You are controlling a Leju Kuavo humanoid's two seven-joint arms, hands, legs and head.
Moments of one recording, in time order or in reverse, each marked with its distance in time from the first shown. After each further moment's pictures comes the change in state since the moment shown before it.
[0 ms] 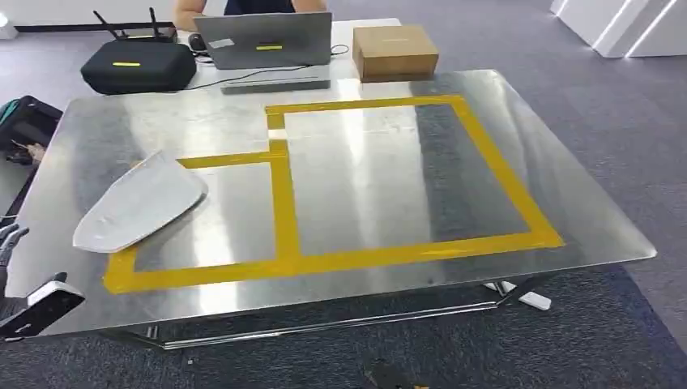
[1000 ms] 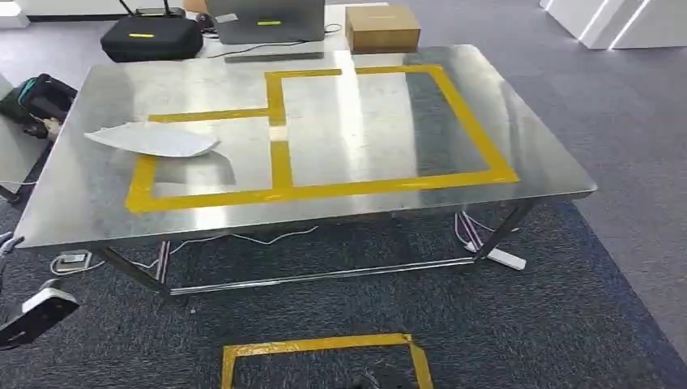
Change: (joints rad) left arm 0.035 0.006 0.024 -0.006 0.006 -0.010 0.000; right arm 0.004 -0.001 0.000 0.001 0.004 -0.004 0.002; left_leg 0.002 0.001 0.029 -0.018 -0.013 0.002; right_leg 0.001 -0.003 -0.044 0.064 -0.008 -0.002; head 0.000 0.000
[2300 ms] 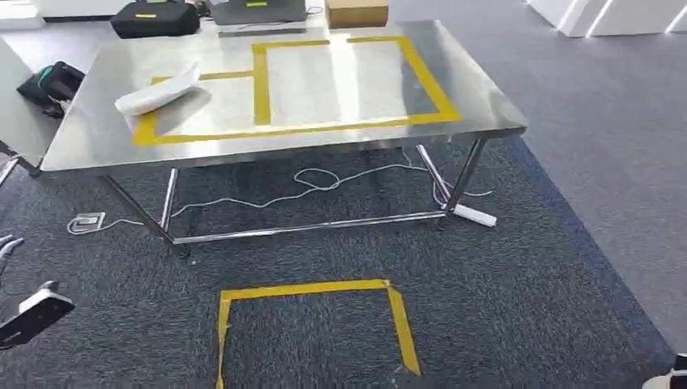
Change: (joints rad) left arm -0.024 0.025 0.005 0.066 0.004 -0.017 -0.016; right arm 0.011 -0.105 0.000 0.005 0.186 -0.045 0.057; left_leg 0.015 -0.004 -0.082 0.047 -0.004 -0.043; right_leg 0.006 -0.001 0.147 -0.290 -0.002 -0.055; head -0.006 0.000
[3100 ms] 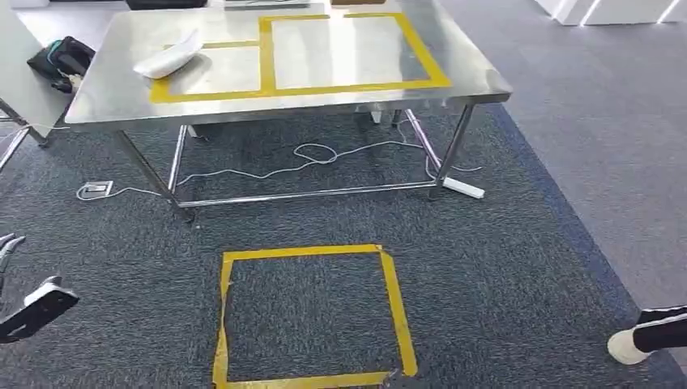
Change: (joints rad) left arm -0.024 -0.002 -0.012 0.019 -0.025 -0.003 0.040; right arm 0.010 0.000 -0.001 0.000 -0.029 0.014 -0.016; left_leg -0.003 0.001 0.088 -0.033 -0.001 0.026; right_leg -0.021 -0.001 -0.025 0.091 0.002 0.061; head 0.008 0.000
